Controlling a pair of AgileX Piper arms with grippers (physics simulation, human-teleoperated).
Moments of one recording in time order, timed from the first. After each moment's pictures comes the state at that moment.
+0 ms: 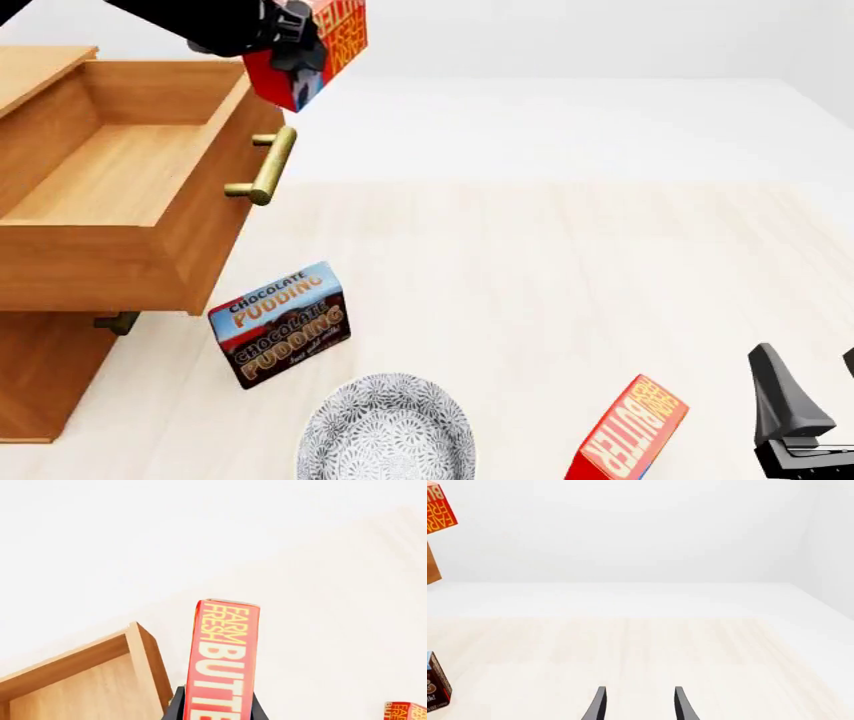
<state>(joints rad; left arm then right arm) -0.37 1.61 -1.85 0.96 0.04 0.00 0.00 0.00 0.01 0.00</state>
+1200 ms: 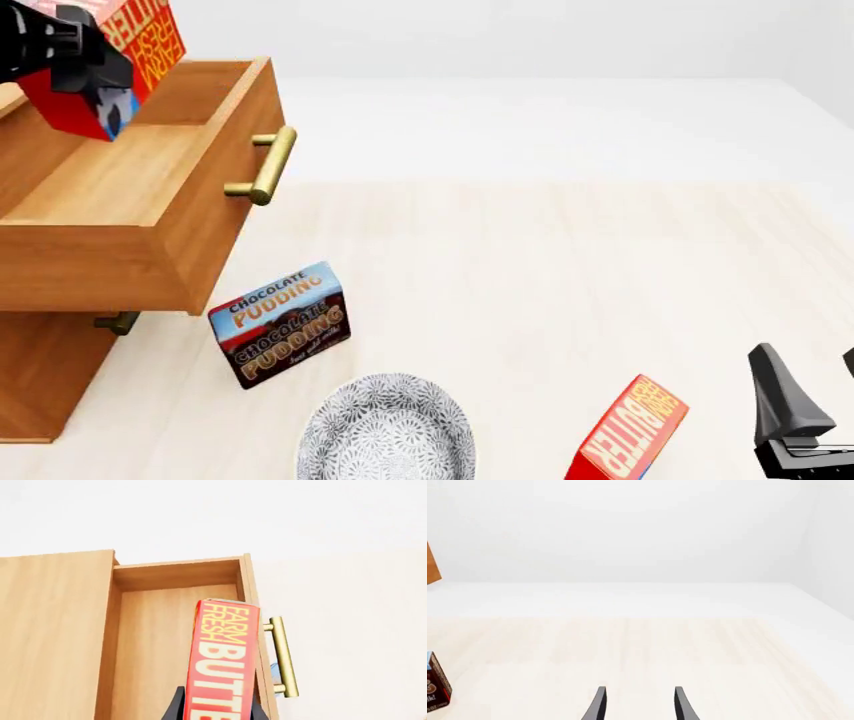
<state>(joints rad) -0.07 1.22 -1.53 1.02 0.02 0.00 0.00 0.00 0.01 0.00</state>
